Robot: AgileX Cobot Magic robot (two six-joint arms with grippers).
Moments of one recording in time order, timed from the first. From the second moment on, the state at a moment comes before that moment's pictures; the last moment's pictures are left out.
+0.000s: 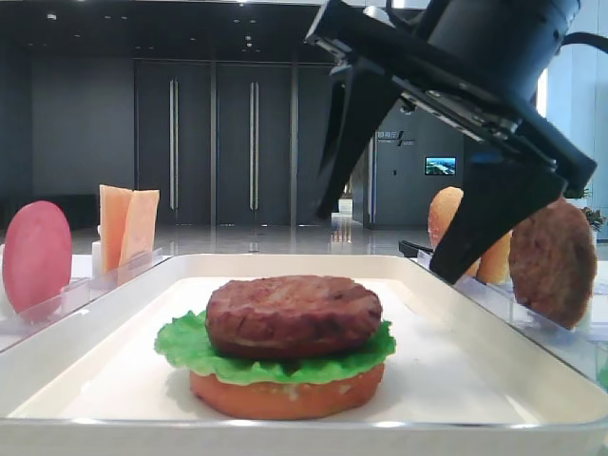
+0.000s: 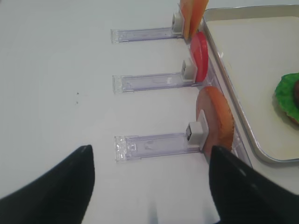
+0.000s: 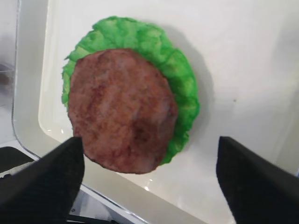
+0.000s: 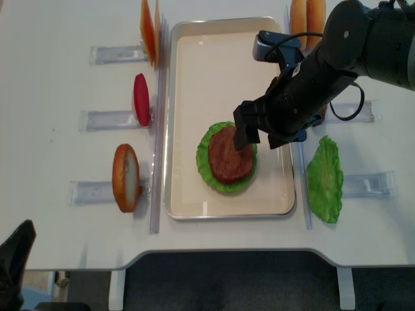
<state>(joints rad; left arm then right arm) 0.02 -0.02 -0.47 -0.07 1.11 0.09 0.55 1.69 -0.99 0.64 0.76 -0.13</state>
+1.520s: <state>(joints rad) 0.02 -0.02 -0.47 -0.07 1.11 0.09 0.55 1.62 -1.25 0.07 1.16 0.27</state>
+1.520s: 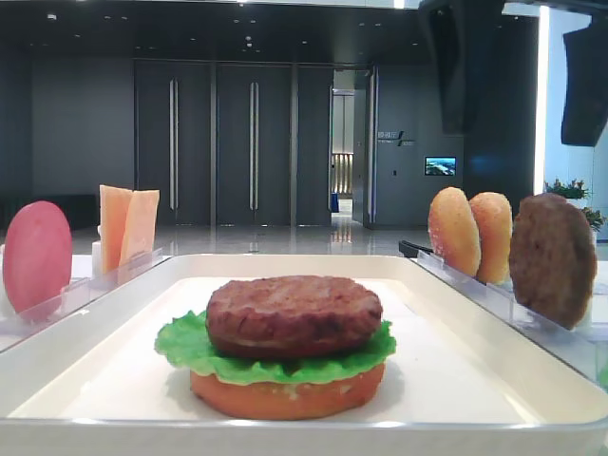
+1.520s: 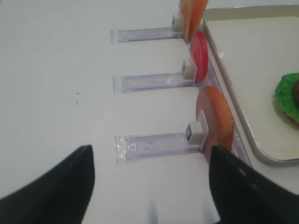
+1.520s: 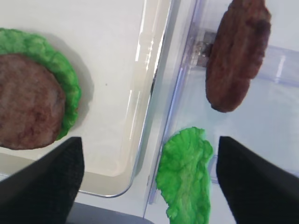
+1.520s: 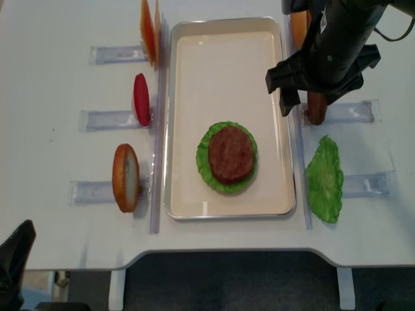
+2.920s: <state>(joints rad) 0.02 -0.02 -0.47 -0.07 1.11 0.09 -0.03 1.62 -1.34 0.07 1.22 0.01</state>
